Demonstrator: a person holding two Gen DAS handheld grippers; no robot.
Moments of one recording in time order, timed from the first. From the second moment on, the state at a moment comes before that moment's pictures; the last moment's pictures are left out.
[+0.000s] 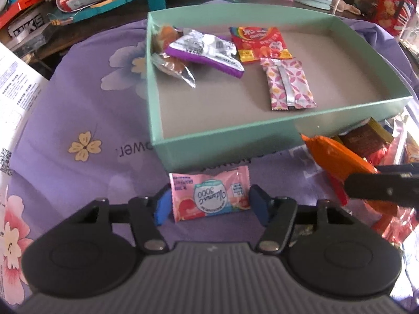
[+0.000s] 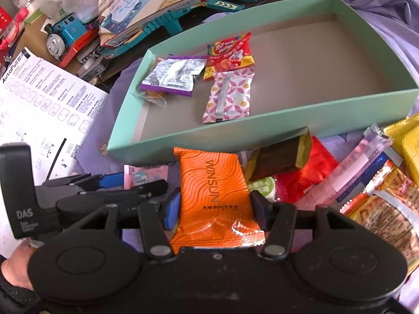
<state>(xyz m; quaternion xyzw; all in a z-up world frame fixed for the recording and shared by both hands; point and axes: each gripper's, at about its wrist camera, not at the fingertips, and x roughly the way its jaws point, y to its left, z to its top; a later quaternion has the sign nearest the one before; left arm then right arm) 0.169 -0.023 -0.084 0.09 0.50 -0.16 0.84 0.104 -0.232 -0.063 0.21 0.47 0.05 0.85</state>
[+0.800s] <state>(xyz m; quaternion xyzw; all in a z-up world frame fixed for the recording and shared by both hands) 0.111 -0.003 -0.039 0.06 0.49 -0.15 0.86 0.082 -0.212 -0.039 0.15 0.47 0.06 0.87</state>
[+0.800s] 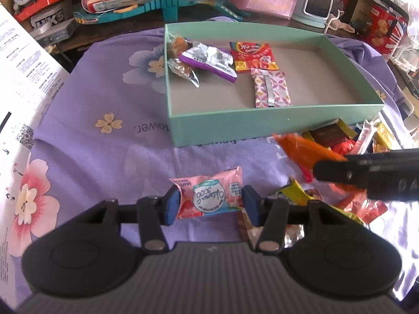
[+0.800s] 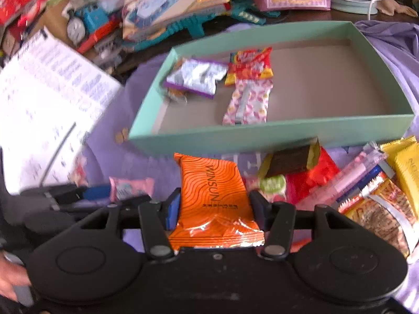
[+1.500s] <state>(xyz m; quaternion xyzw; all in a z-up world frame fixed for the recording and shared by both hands) 0.092 0.000 -0.030 0.06 0.49 -0.17 0.85 0.077 -0.210 -0.046 0.13 0.49 0.07 0.86</state>
